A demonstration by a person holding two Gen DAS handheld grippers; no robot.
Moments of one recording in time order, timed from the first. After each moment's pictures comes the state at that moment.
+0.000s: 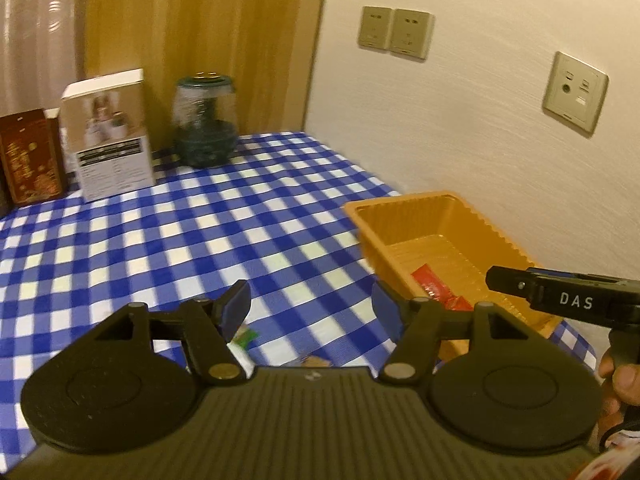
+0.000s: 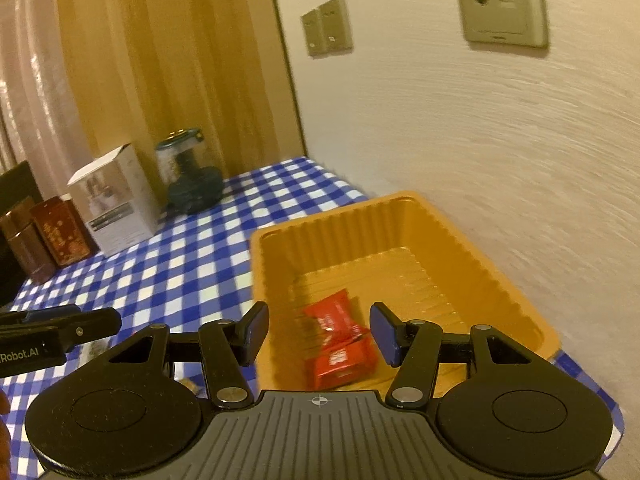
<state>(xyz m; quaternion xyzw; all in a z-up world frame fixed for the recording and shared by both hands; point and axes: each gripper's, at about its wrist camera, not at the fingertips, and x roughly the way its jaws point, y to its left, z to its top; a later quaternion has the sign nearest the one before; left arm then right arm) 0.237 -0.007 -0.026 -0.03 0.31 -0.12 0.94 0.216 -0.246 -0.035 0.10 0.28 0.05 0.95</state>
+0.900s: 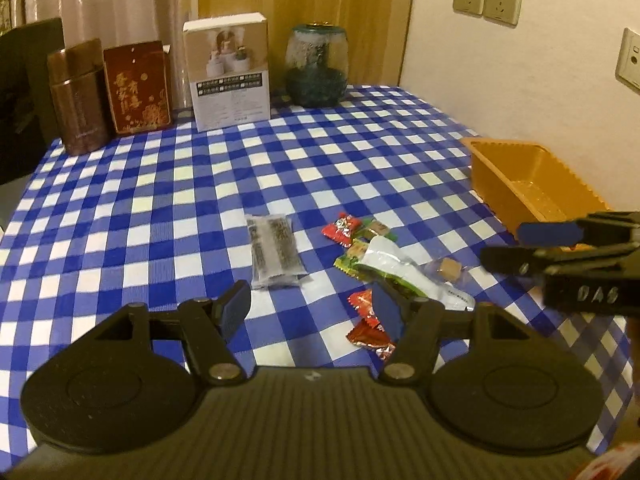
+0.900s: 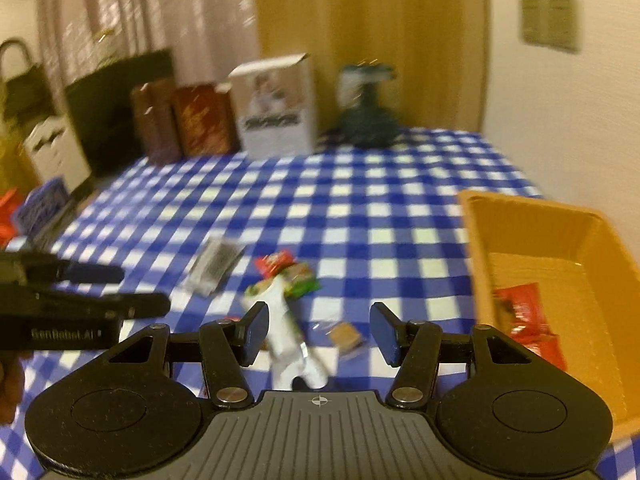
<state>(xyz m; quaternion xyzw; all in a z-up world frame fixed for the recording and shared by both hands) 0.188 0.078 -0.061 -0.02 0.36 -0.02 0.93 0.214 -0.127 -0.064 -0.04 0.32 0.26 0.91</state>
